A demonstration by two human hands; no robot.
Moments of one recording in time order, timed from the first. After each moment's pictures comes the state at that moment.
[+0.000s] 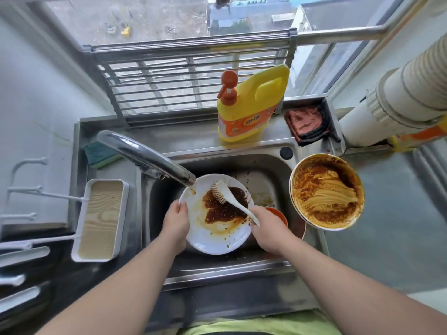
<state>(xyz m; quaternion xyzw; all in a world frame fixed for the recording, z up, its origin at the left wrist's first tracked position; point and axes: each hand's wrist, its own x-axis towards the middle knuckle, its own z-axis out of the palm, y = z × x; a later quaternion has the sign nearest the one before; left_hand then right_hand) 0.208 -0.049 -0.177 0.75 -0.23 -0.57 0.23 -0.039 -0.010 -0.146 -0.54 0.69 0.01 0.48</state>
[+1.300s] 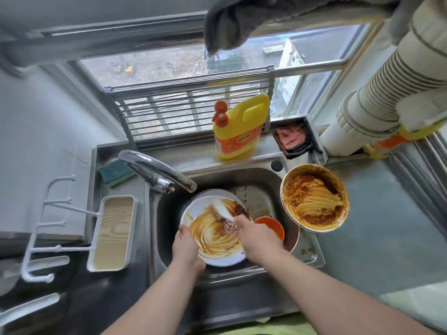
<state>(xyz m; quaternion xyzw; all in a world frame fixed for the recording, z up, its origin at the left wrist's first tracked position) 0.176 -0.010 -0.137 0.71 0.02 -0.59 0.38 -0.002 0.007 -0.090 -0.59 0.69 0.08 0.41</state>
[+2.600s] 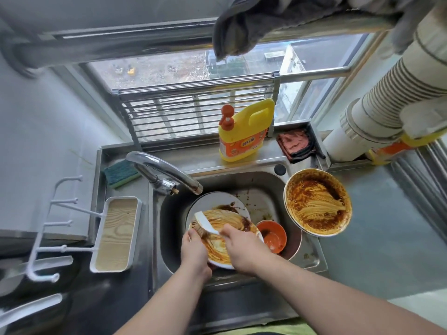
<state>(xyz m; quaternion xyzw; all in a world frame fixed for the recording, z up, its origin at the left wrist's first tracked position) 0.167 -0.004 -0.134 0.73 0.00 -0.58 0.35 0.030 0.005 -0.078 -0.58 0.66 0.05 0.48</state>
